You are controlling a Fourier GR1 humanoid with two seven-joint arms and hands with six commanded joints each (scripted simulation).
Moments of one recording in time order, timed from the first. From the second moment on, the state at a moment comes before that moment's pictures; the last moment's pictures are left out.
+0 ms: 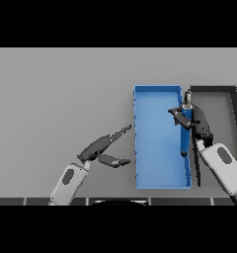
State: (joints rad) left arm -0.16 0.02 -0.42 -1.64 -0.15 -0.38 0.12; right arm -0.36 -0.75 0.42 -1.65 -0.56 -0.43 0.60
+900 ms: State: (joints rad) left arm -0.15 0.02 -0.43 -1.64 -0.16 -0.37 0.13; right arm -0.66 -1.03 0.98 -1.52 -0.80 -0.37 0.61
